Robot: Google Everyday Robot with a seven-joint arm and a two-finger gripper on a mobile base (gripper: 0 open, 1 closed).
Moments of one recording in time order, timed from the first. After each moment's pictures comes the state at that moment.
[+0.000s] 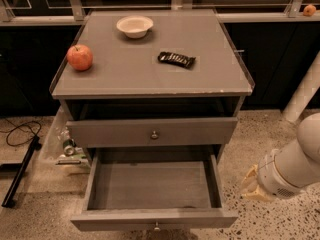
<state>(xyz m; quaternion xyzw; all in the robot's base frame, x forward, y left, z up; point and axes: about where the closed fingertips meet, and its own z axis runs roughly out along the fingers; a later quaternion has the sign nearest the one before) 0.371 -0.237 0.697 -0.59 0.79 0.07 0.14</state>
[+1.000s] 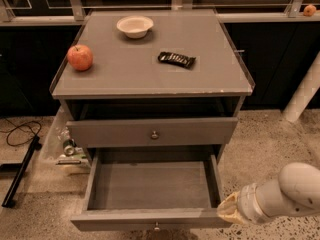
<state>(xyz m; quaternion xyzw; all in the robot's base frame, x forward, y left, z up) 0.368 -0.207 0.561 -0.55 0.79 0.18 0.21</state>
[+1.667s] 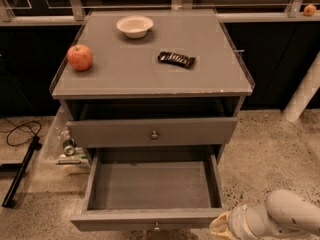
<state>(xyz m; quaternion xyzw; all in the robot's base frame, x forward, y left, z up) 0.349 -0.200 0.458 -0.54 0.79 0.21 0.22</state>
